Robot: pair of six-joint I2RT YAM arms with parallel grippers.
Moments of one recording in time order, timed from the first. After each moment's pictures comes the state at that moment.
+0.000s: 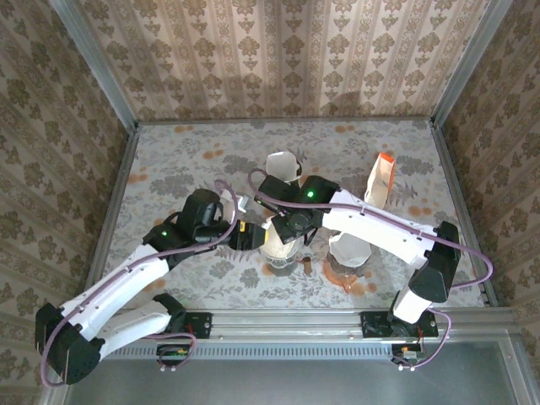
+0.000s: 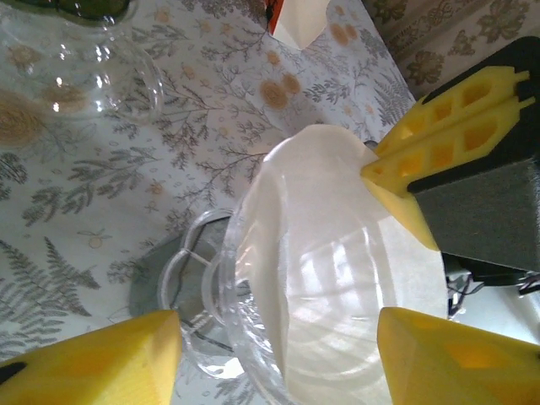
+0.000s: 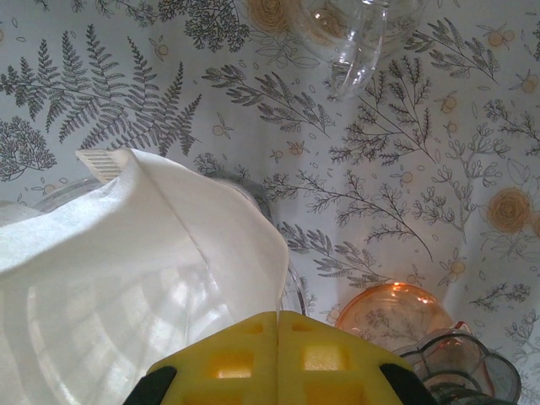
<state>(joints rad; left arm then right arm) -0.73 0.95 0.76 -0.46 0.48 -0.46 0.99 1.66 1.64 -1.29 0.23 0.54</state>
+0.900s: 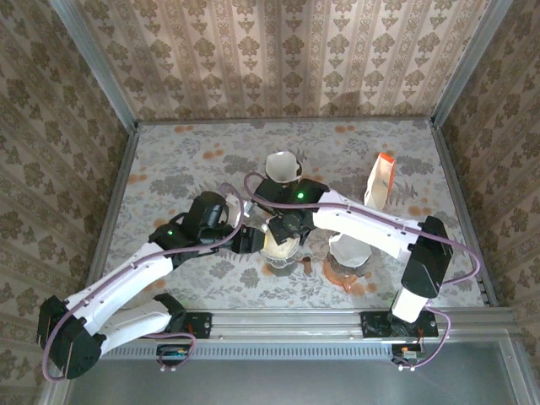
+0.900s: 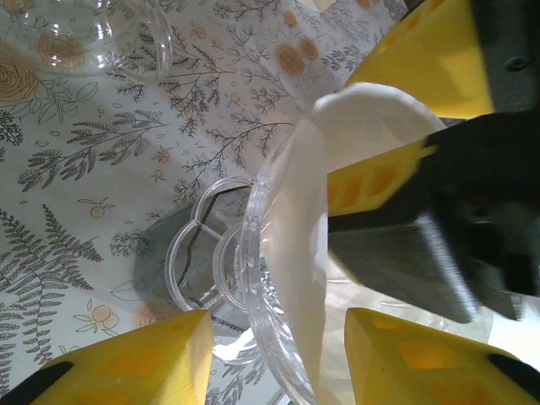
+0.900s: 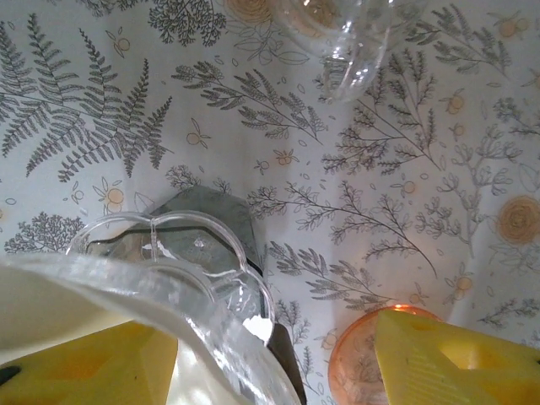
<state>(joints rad) -0.75 0.99 0.74 -0.48 0.47 -0.46 0.96 1.72 1.57 -1.20 0.24 0.53</state>
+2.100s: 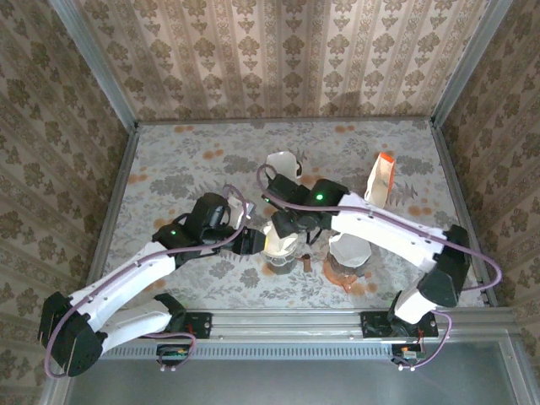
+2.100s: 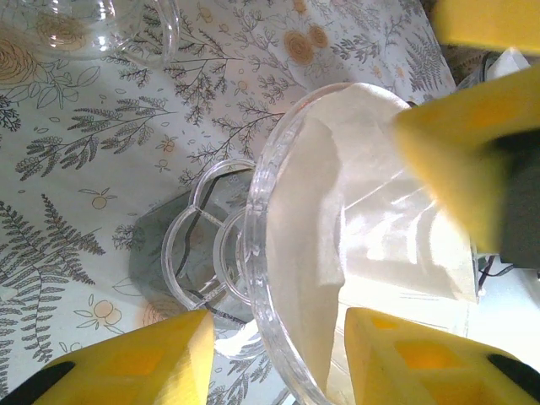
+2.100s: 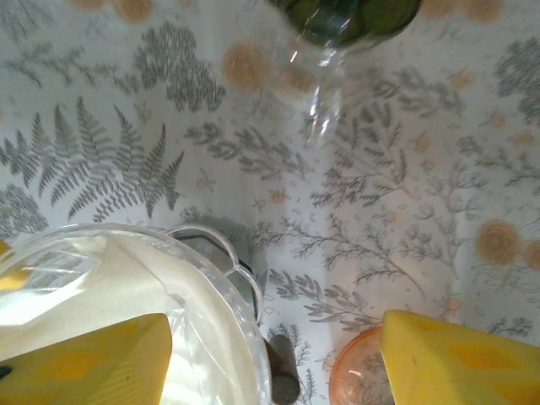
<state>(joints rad) -0.75 1.01 0.72 -0.46 0.47 -0.46 0.95 1.56 1.53 -1.14 0.31 0.55</state>
